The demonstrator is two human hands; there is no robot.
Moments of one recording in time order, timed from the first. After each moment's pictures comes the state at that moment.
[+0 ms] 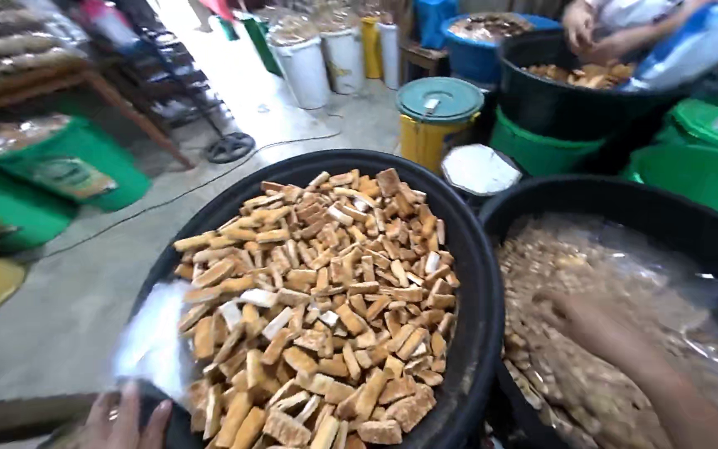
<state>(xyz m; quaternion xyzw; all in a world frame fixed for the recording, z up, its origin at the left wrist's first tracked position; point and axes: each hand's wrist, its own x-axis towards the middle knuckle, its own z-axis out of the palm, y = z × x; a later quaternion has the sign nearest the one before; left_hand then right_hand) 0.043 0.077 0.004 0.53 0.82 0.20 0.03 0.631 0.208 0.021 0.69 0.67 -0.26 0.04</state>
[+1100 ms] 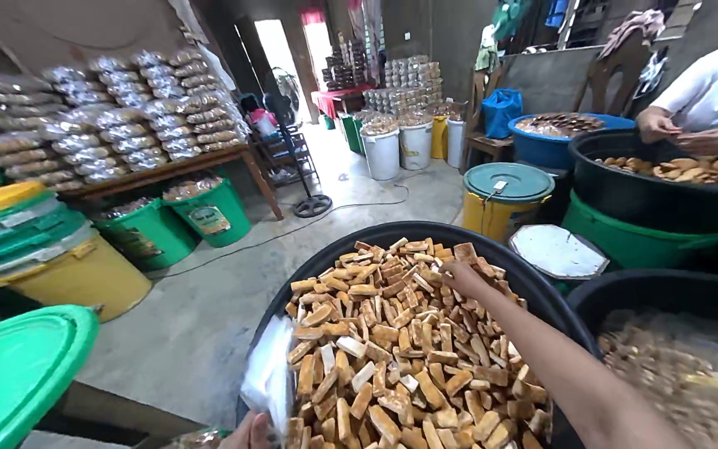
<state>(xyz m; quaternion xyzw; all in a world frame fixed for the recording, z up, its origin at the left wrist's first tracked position) 0.068 0.095 -0.004 0.54 0.75 0.38 -0.11 0.401 0.456 0.003 0.48 0.82 -0.27 -0.14</state>
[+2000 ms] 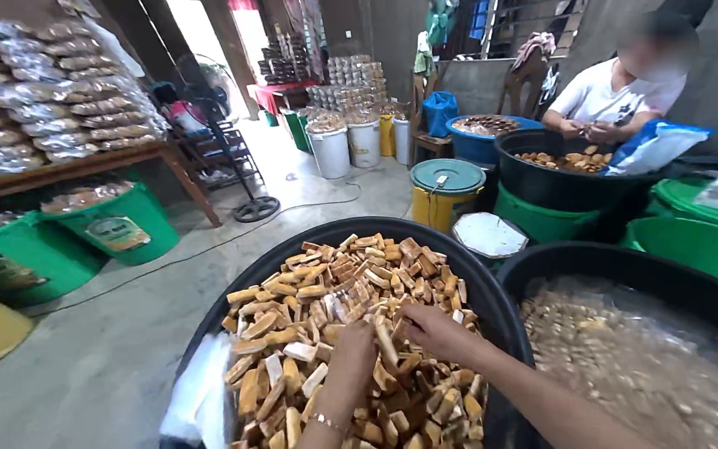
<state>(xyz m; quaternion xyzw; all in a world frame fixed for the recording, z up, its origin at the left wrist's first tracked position) 0.236 0.249 0.044 0.74 0.65 0.02 0.17 0.426 0.280 0.055 0.42 0.83 -0.34 -0.11</state>
